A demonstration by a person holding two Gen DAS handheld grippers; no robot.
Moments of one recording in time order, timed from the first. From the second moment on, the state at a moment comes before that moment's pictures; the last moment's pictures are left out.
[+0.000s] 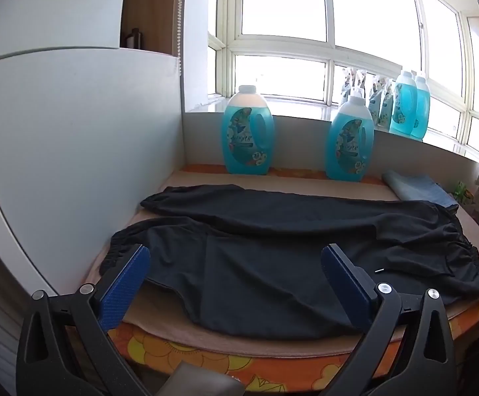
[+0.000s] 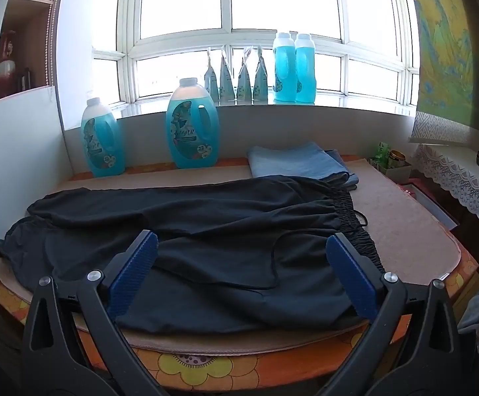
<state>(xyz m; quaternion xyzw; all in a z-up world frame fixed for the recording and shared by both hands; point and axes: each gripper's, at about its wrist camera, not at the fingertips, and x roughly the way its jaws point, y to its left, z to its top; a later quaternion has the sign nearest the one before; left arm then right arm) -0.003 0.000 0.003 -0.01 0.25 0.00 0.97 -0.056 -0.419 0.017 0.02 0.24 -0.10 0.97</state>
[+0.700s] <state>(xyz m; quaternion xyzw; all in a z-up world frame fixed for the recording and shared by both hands) 0.001 -0.001 0.002 -0.01 0.25 0.00 0.97 -0.052 -0.417 0.008 0.02 0.25 -0.09 0.97</state>
